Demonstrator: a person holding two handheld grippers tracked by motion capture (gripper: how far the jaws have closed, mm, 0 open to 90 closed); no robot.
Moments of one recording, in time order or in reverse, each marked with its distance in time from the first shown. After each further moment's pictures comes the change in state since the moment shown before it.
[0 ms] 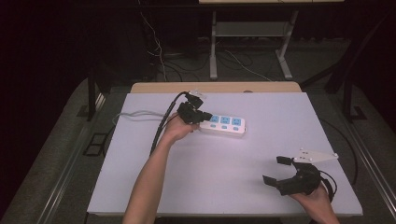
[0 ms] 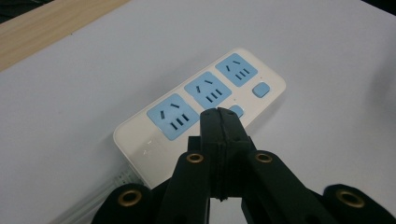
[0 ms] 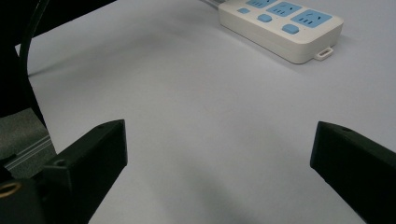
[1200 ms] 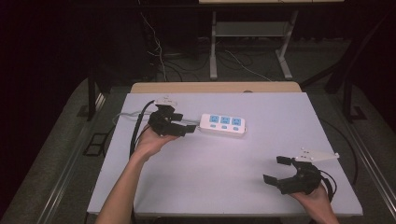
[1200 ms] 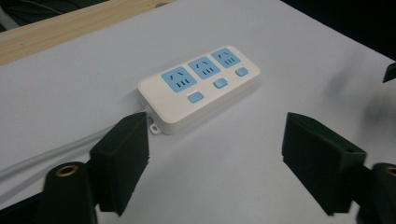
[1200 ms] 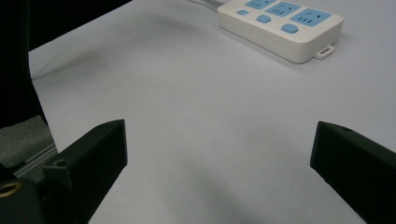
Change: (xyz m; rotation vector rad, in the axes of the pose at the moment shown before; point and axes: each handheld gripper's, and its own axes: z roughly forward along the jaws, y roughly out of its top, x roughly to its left) left arm -0.010 -0.050 -0.085 -0.112 0.023 -0.094; right arm -0.003 -0.001 0.001 -0.015 0.013 0.031
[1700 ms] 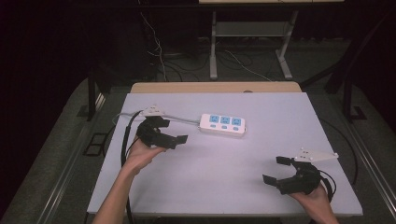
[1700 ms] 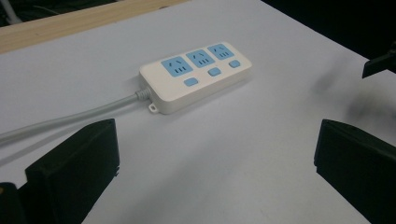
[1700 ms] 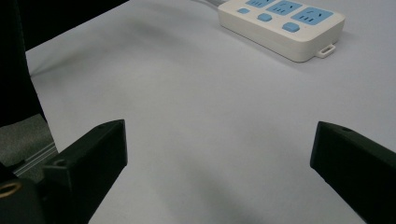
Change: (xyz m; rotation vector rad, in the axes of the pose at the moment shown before) left arm -0.011 -0.031 -0.032 -0.060 0.016 -0.023; right arm 0.001 0.000 0.001 0.004 0.000 -0.001
